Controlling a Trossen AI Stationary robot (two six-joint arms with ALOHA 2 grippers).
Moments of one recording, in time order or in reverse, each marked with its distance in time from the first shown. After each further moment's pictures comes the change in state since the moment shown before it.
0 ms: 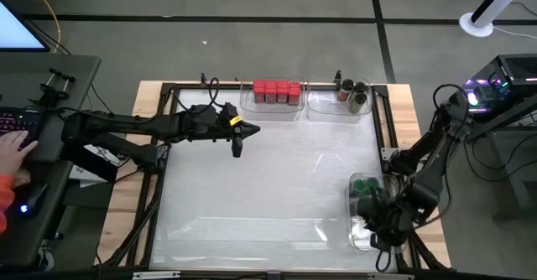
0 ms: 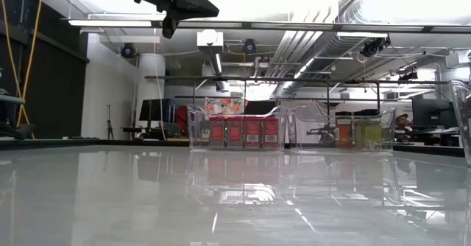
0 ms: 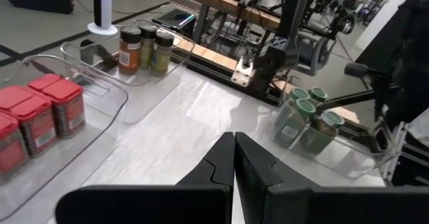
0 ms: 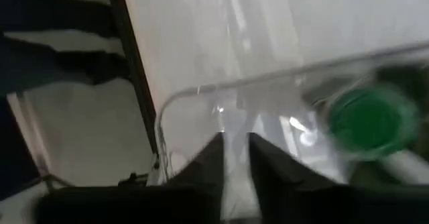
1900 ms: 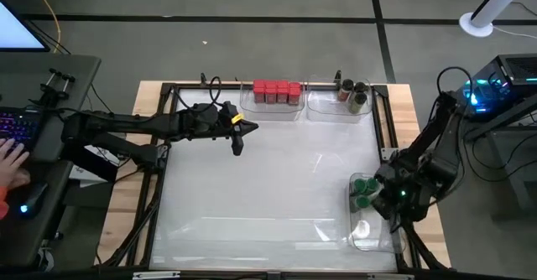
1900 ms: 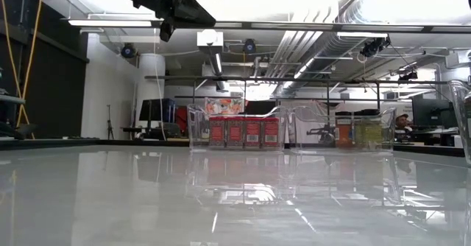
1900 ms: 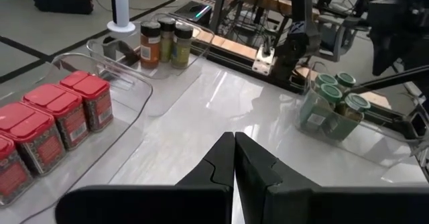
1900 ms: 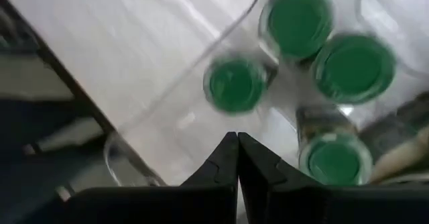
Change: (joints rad) left arm 0.024 0.000 0.000 -0.053 -0.032 0.069; right arm 0.058 -0.283 -0.125 -0.210 0.126 0.568
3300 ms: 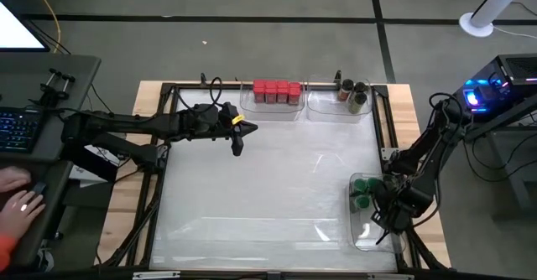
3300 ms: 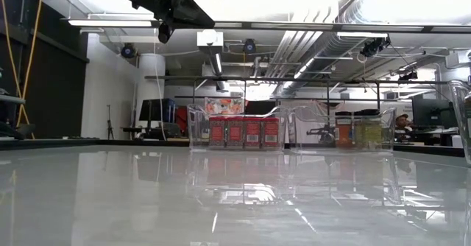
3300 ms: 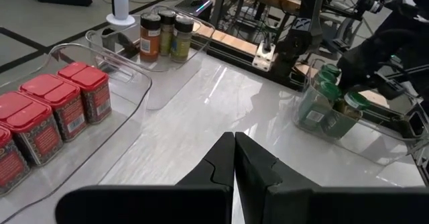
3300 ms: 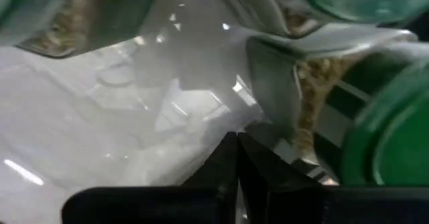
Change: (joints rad) left arm -0.001 0.000 0.000 -0.020 0.003 -0.027; right arm 0.040 0.203 -0.251 0.107 -0.281 -0.044
